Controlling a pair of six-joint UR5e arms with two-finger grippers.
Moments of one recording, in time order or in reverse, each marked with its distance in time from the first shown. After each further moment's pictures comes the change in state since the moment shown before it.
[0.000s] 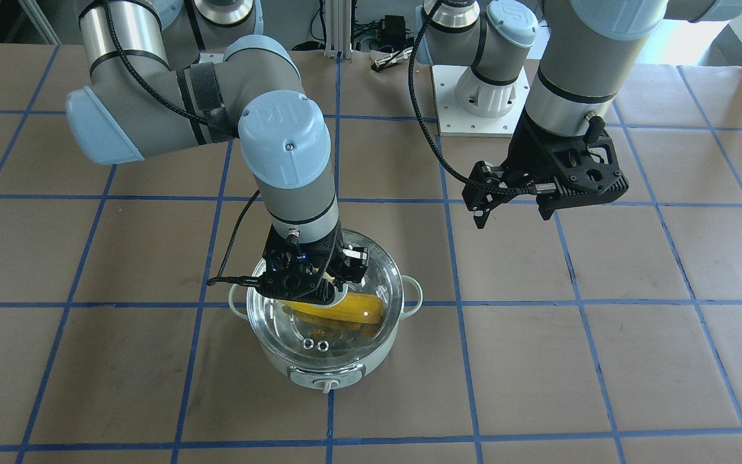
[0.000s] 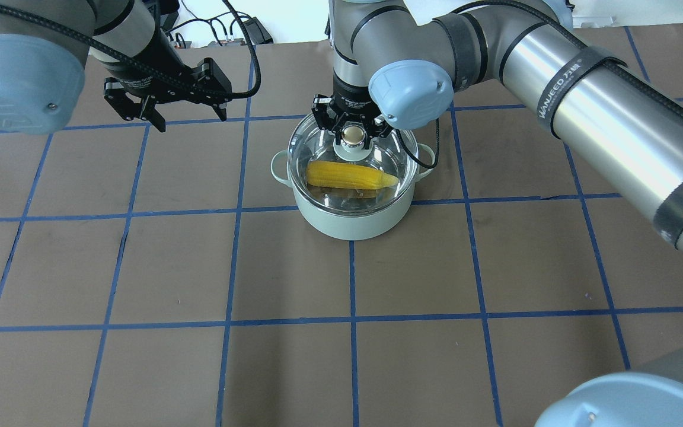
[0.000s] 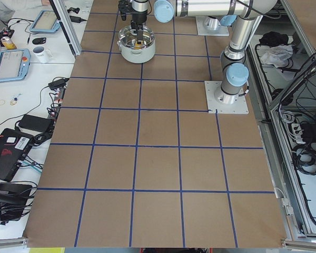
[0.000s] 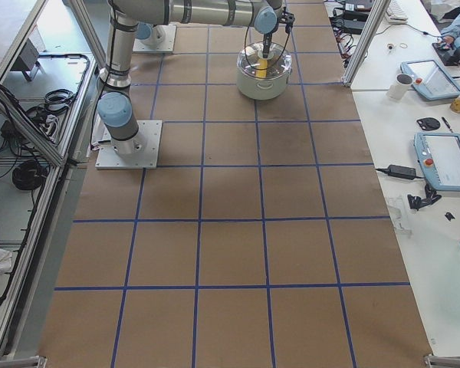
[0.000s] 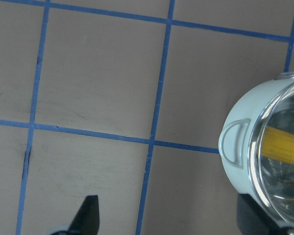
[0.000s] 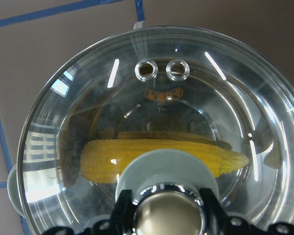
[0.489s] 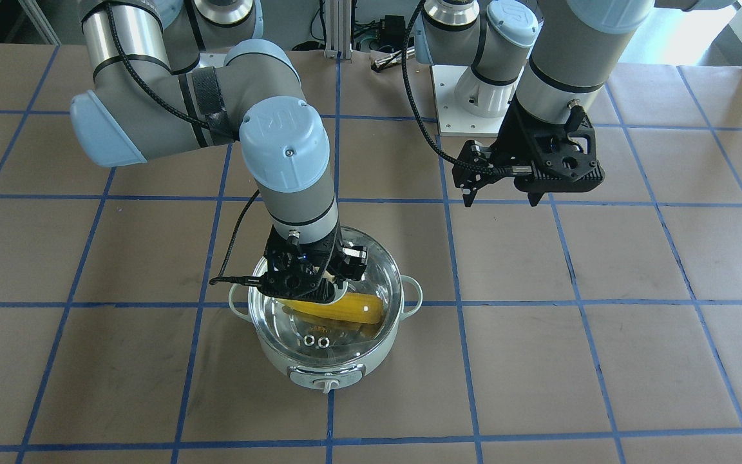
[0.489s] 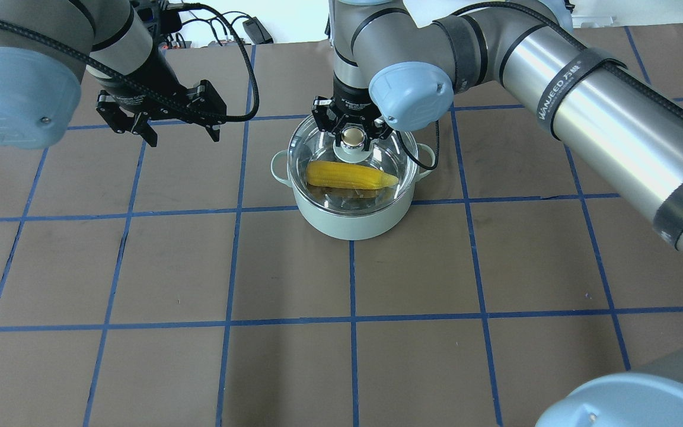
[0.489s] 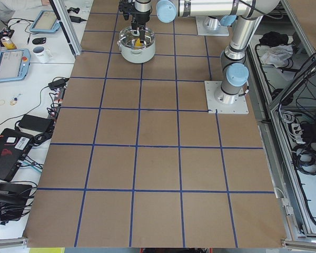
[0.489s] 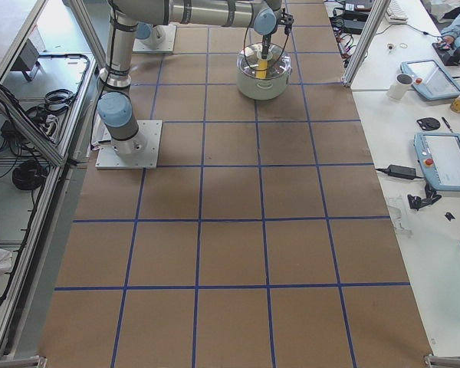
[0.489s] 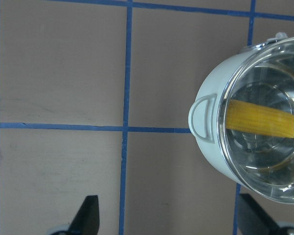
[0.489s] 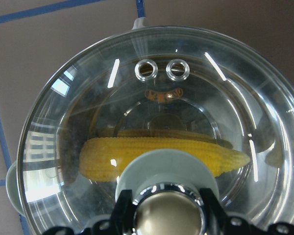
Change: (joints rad) left arm -0.001 0.031 -0.036 -0.046 0.051 0.078; right arm 0.000 -0.001 0.006 -0.002 0.004 -0.004
